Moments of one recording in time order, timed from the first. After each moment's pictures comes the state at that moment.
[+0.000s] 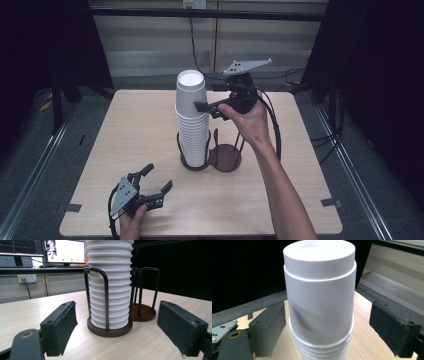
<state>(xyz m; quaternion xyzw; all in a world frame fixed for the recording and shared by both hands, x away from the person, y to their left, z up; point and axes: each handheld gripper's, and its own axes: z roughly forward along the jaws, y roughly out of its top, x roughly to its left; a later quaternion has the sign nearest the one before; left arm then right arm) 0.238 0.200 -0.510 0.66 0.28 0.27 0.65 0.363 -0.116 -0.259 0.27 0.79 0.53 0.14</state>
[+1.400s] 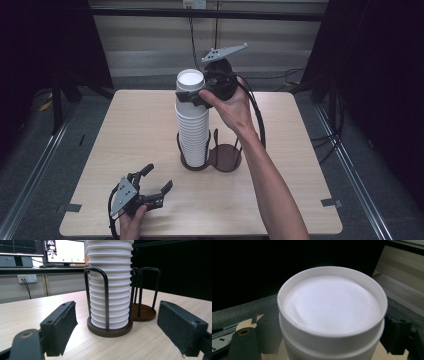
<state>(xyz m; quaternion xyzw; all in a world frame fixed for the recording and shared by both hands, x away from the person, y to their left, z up) 0.238 0.199 -0.510 0.66 0.28 0.27 0.65 0.392 -0.078 -0.246 0.24 0.81 0.53 0.11</state>
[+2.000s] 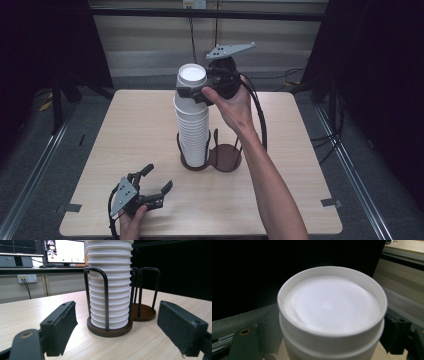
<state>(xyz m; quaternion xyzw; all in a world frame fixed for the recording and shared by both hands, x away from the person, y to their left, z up) 0.238 0.199 -0.510 0.66 0.28 0.27 0.65 0.385 -0.083 -0.237 0.24 0.78 0.56 0.13</state>
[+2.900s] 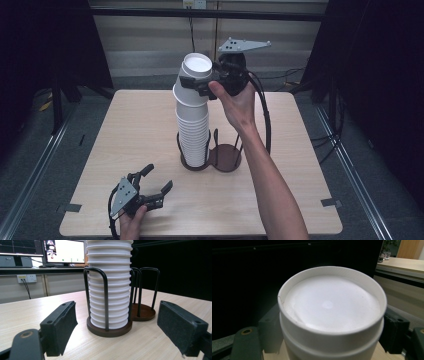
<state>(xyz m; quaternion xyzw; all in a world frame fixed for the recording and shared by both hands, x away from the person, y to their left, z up) 0.238 0.199 -0.510 0.66 0.28 0.26 0.65 0.376 -0.095 -0.224 0.24 0.74 0.62 0.15</state>
